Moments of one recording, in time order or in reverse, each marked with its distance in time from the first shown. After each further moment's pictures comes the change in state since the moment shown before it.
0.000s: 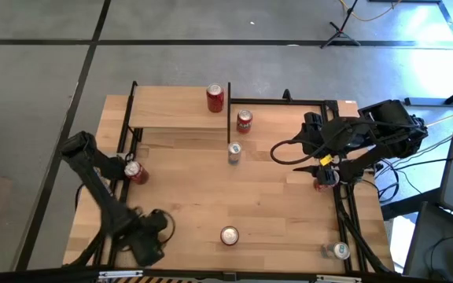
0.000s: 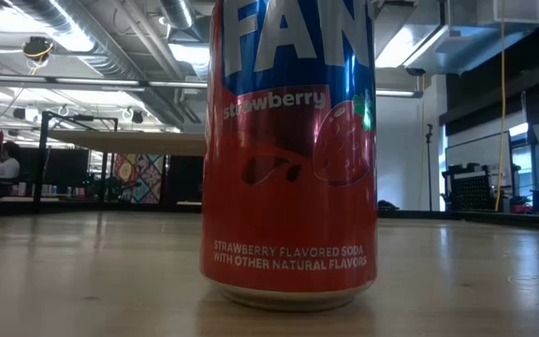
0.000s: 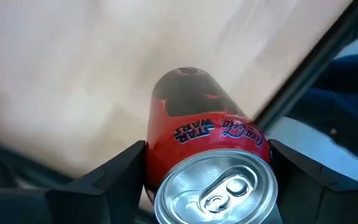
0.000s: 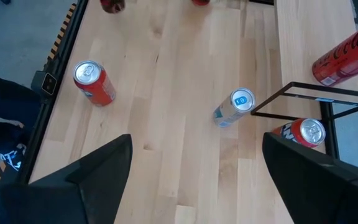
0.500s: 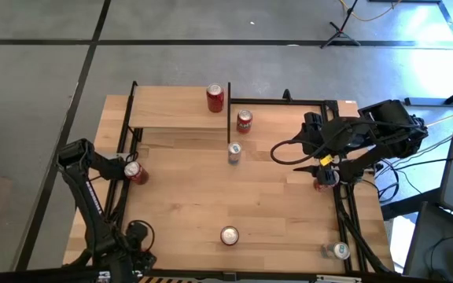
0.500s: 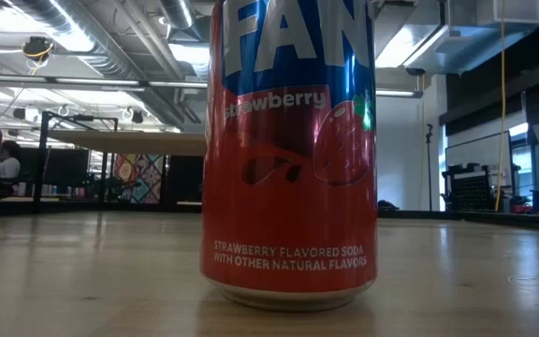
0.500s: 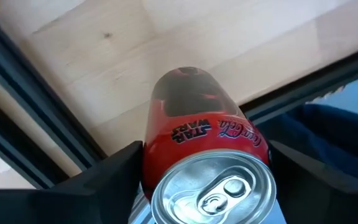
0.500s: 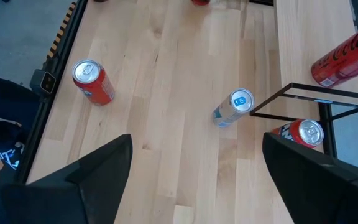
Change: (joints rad) left arm -0.232 0.069 -0.048 0.142 0.020 -0.749; right arm 0.000 -0.001 0.000 0.000 0.002 -0.016
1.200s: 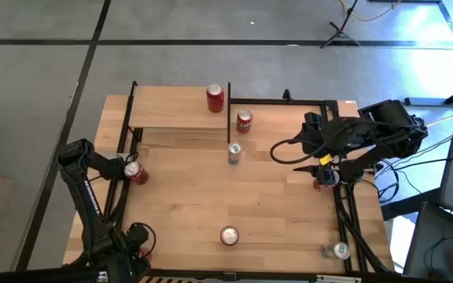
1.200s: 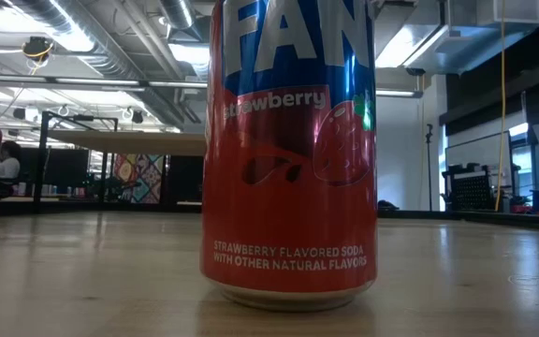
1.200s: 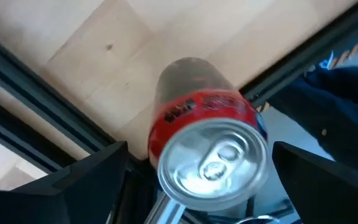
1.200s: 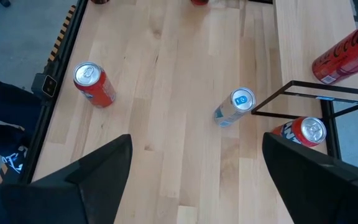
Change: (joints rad) left arm -0.006 0.000 0.055 -0.076 0.040 0.216; right arm 0.000 0.000 0.000 0.001 -0.001 0.024
